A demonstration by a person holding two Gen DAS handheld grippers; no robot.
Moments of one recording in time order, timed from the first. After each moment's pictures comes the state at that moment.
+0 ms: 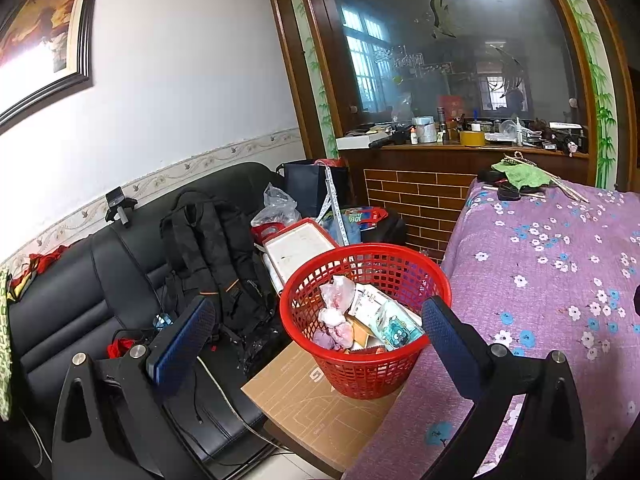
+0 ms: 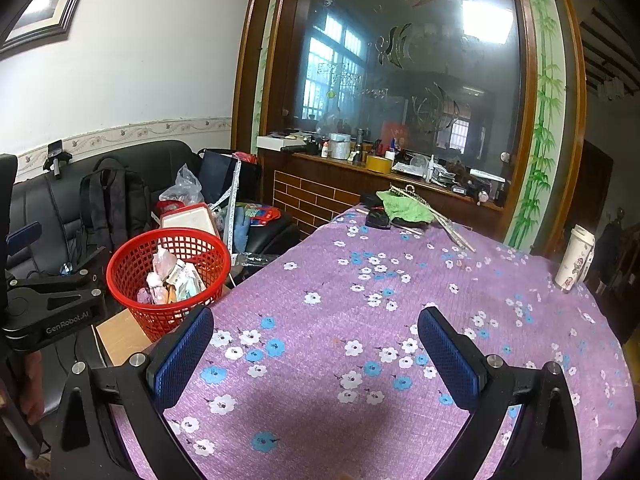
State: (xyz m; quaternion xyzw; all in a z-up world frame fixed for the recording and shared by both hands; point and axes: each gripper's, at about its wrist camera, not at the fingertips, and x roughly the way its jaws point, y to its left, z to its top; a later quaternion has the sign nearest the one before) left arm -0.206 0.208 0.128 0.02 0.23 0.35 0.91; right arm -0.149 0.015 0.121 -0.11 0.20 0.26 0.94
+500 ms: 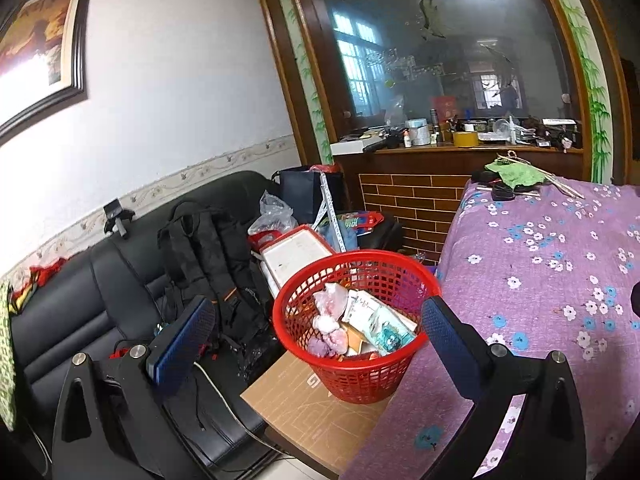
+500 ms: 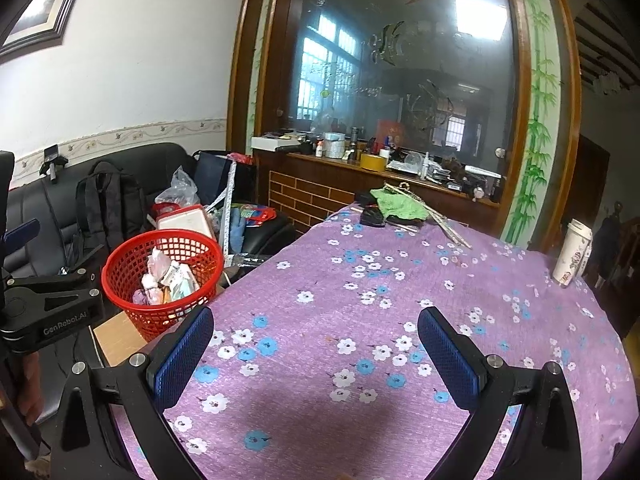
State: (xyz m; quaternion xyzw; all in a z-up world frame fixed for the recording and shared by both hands) left arm -0.197 0.194 0.135 0.05 0.22 0.34 0.91; right arm -0.143 0.006 0.123 -0.10 0.20 0.25 0.94
